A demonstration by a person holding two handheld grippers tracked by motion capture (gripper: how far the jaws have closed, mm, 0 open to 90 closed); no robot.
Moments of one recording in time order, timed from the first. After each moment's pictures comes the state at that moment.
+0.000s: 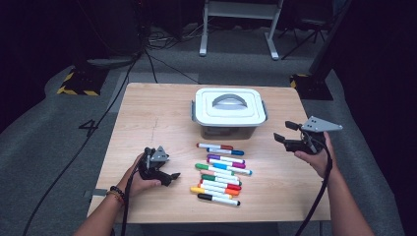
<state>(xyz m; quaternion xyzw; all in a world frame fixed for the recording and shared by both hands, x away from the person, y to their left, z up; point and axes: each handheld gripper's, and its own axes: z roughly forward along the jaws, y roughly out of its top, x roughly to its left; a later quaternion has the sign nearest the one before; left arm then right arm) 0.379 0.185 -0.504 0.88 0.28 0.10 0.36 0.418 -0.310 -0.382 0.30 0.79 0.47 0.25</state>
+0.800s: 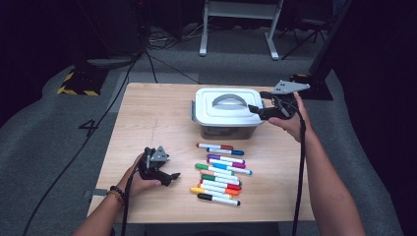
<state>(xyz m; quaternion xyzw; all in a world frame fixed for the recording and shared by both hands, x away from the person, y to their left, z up) 0.380 0.186 -0.504 0.88 0.28 0.10 0.36 0.492 -0.225 -0.326 0.26 0.82 0.45 0.24</state>
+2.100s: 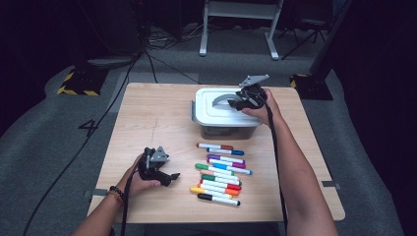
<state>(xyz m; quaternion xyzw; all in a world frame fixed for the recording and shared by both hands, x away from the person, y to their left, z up) 0.379 0.186 -0.504 0.89 0.28 0.10 0.36 0.564 -0.163 -0.371 0.27 0.86 0.38 0.21</state>
